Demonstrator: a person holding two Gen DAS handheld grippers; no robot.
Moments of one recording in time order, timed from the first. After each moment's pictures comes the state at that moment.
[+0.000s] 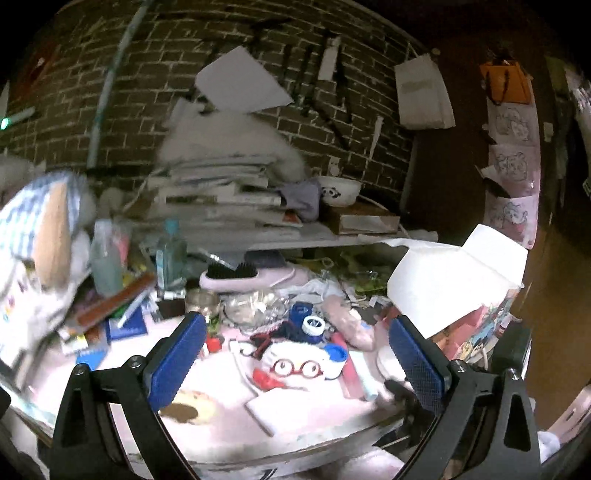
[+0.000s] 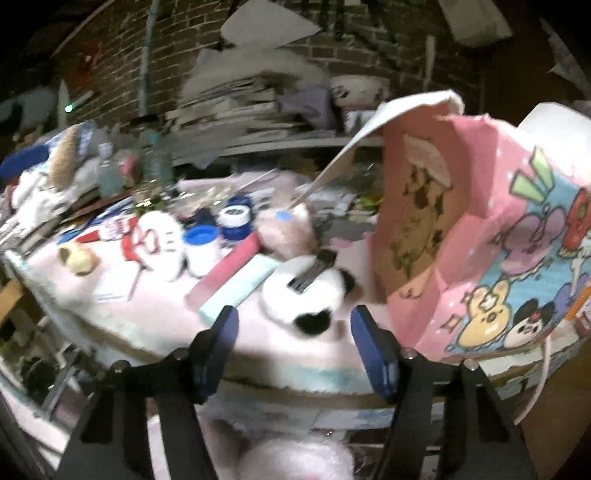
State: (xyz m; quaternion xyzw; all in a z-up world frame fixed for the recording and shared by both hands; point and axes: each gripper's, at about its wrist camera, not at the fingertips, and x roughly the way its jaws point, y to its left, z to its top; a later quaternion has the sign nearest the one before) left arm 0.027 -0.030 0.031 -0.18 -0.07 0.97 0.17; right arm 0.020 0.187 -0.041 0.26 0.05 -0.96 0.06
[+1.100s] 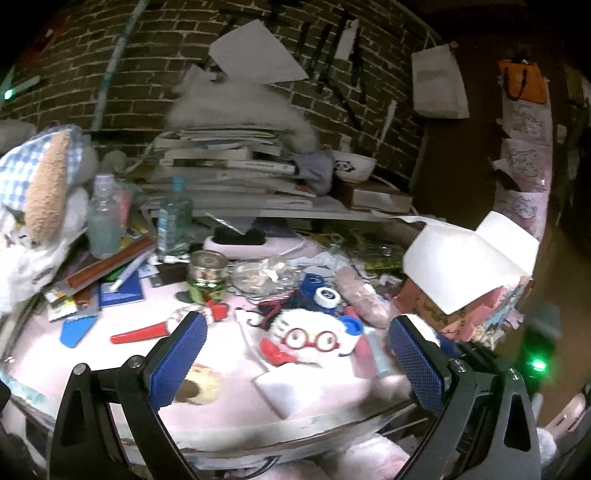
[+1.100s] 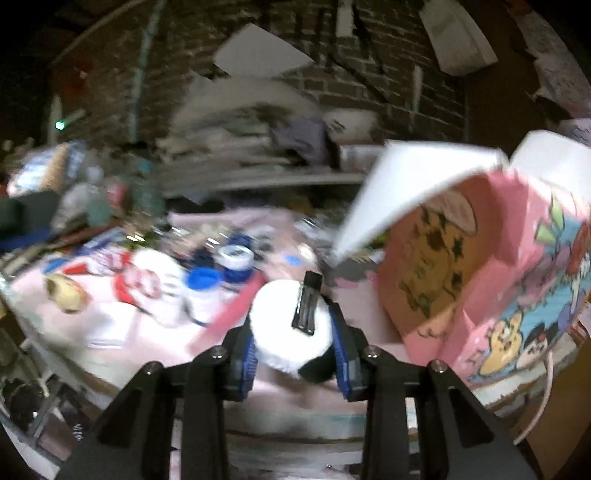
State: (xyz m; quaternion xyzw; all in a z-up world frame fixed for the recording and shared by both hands) left arm 0.016 -0.040 0.005 -0.22 -0.09 0.96 0.16; right arm 0.021 0.163 -0.033 0.19 0.05 -0.98 0.05
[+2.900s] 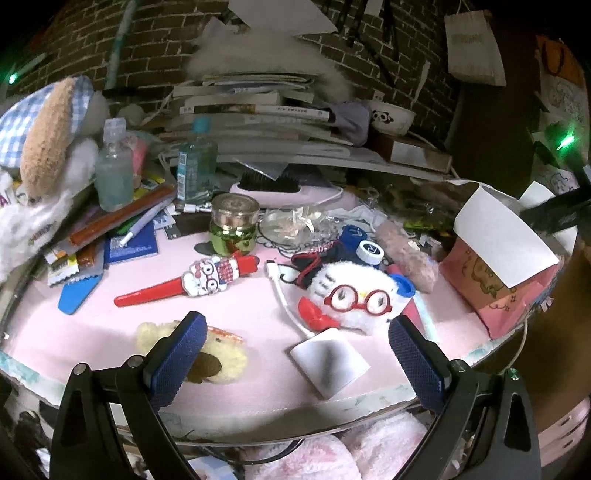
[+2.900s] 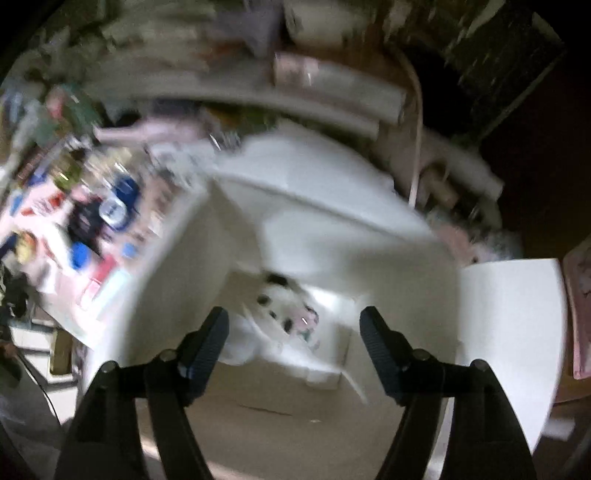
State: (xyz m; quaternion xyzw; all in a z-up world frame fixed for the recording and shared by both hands) left arm -0.012 -0.042 -0.029 -0.30 -0.08 0.94 0.13; right arm -0.080 0.264 0.087 0.50 0.19 -0.85 0.04
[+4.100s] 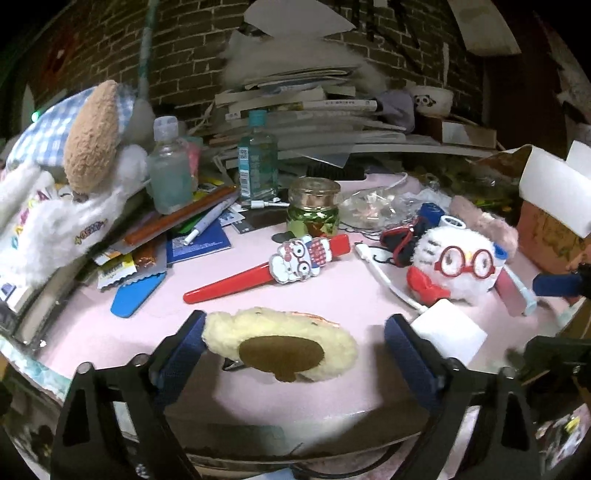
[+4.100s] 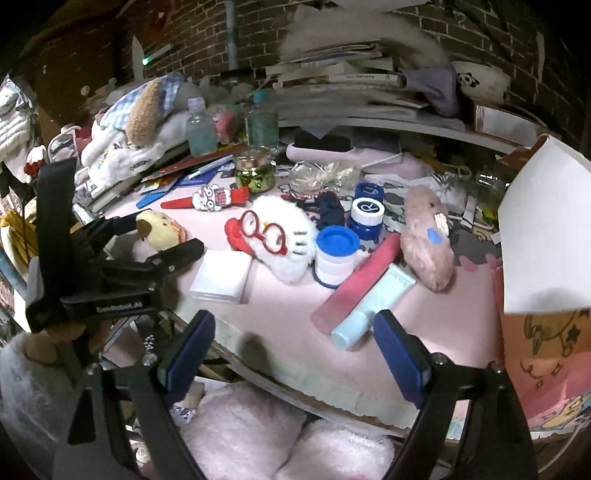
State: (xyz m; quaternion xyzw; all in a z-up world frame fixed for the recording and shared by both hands) left arm -0.014 -0.068 -0.062 -0.28 0.00 0.96 0.04; right arm -0.002 0.129 -0.027 0.36 0.08 -0.89 0.25
